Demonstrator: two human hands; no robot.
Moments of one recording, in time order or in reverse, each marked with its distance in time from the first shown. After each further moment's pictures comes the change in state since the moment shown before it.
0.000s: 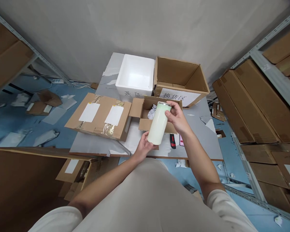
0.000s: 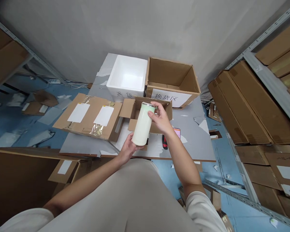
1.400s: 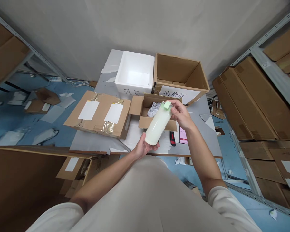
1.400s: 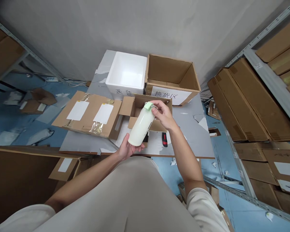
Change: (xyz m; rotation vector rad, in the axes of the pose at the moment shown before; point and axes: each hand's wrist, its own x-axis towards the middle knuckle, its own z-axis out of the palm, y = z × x) left_hand 0.001 0.007 -0.006 -0.092 -0.154 -0.249; right_hand -0.001 -0.014 -0.014 -0.162 -0.091 -0.114
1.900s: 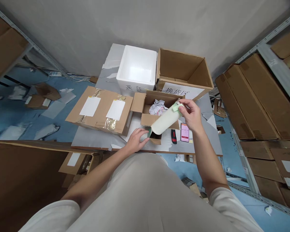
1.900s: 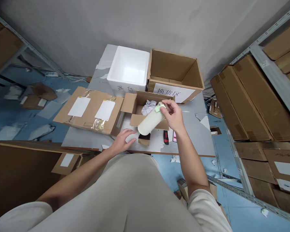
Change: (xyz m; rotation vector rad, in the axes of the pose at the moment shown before) left_hand -0.002 0.012 -0.061 1.158 0.208 0.449; right_hand -0.013 0.004 -0.005 -0.189 0.313 -0.128
